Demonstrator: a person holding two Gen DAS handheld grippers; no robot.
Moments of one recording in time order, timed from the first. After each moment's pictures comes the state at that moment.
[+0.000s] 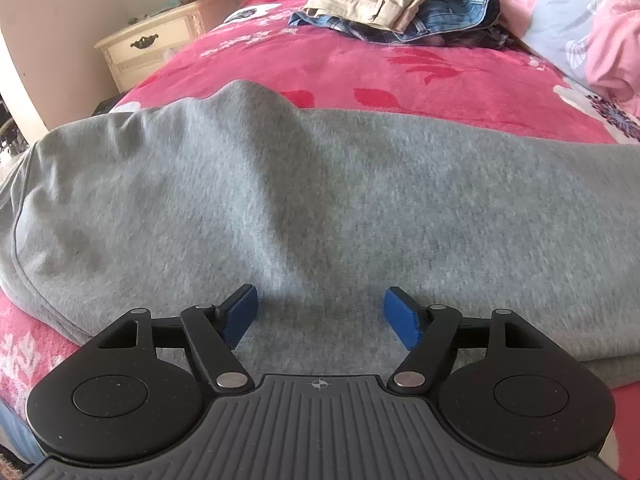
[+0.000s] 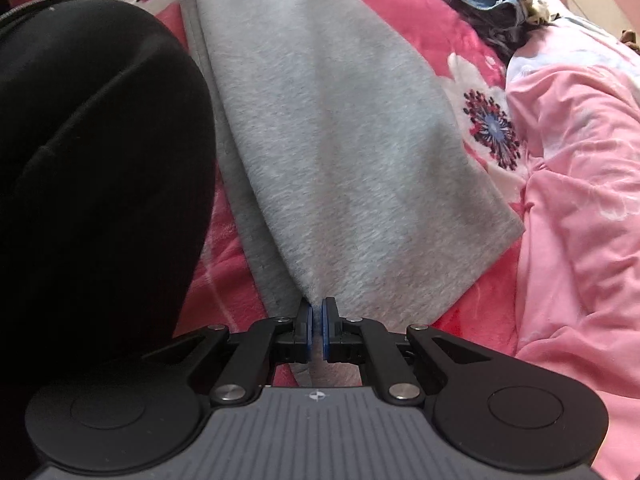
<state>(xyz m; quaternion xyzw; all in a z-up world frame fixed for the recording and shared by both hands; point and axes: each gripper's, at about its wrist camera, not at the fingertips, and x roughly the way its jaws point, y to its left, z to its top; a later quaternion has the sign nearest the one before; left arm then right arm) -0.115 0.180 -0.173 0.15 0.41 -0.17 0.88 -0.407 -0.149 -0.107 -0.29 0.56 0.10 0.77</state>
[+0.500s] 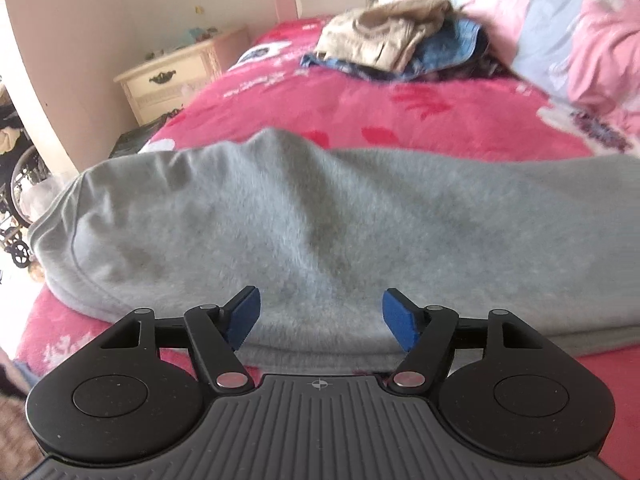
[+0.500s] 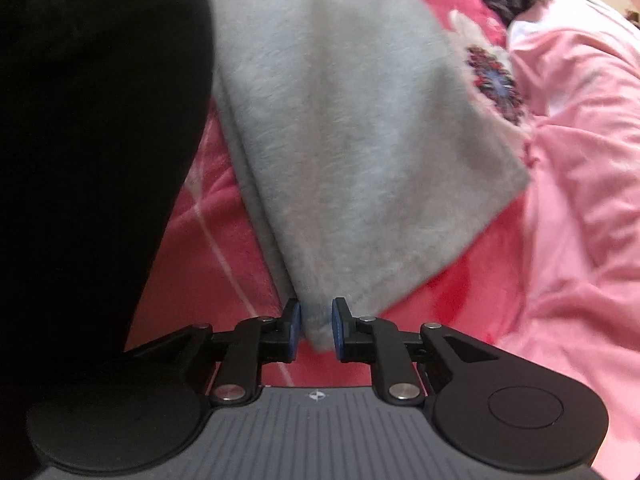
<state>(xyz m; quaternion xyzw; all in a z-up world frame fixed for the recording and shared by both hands) -0.167 0.206 -0.123 0.14 0.37 -0.17 0.90 -0.422 -0.167 -0.114 -0.29 0.59 0.07 0.75</state>
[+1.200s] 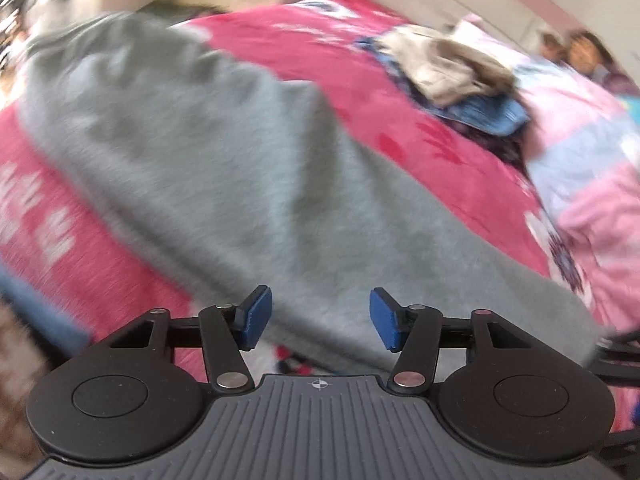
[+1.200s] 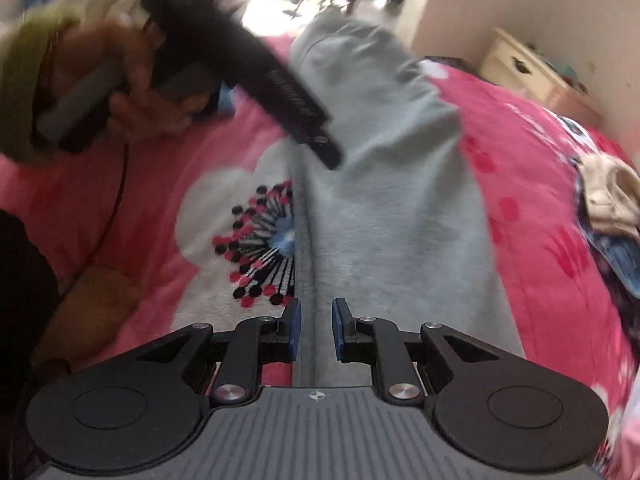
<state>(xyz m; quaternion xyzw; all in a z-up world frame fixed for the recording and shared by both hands) -0.136 0.224 -0.136 -0.08 0.44 -0.17 0.88 -0.258 0.061 -0.105 -0.29 0.41 0.36 0.79</state>
